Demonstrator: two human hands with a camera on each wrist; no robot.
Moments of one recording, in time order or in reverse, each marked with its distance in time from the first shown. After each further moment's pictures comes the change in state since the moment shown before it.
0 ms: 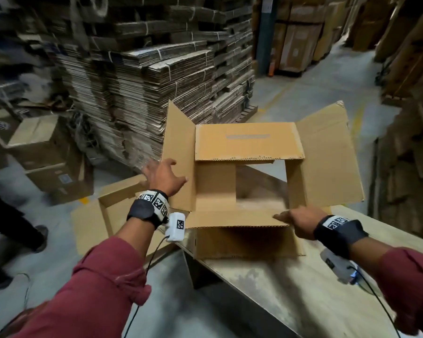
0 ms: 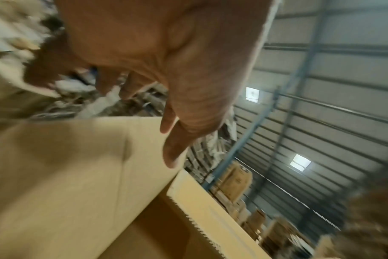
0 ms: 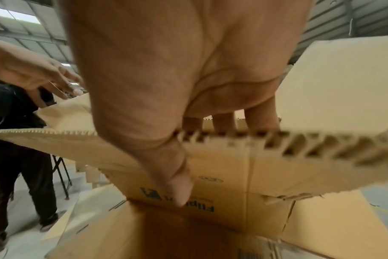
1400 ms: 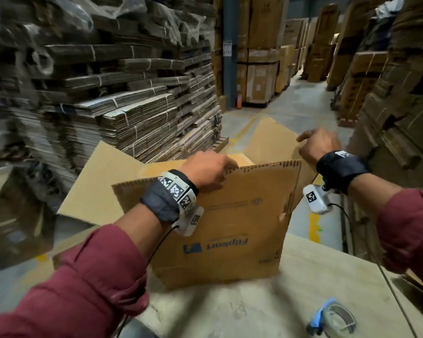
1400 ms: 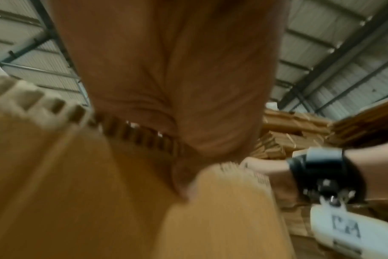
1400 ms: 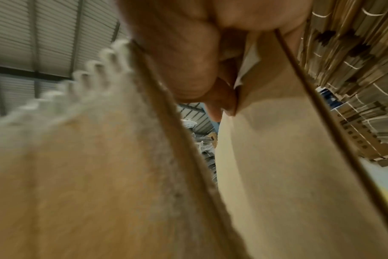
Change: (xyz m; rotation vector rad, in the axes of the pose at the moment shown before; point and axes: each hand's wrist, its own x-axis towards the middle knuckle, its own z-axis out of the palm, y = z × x) left_hand -0.052 0.319 -0.052 0.384 -0.160 0.978; right_hand 0.000 0.252 -0.182 0.627 0.871 0.677
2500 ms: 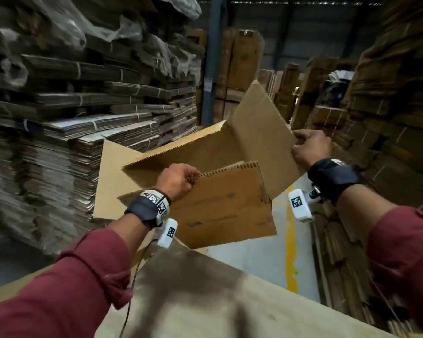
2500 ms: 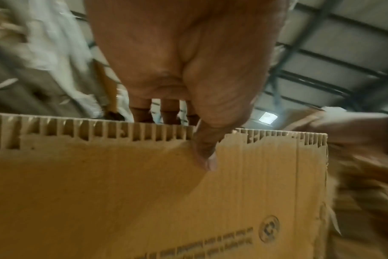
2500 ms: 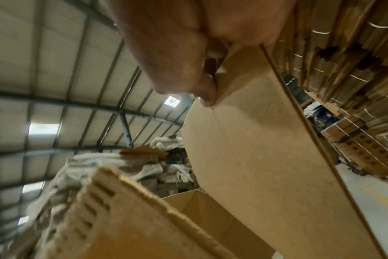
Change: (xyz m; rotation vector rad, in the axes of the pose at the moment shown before) left_hand 0.103 -0.191 0.034 -0.554 0.378 -0.211; right_hand 0.080 -0.136 -0.017 0.195 0.282 -0.075
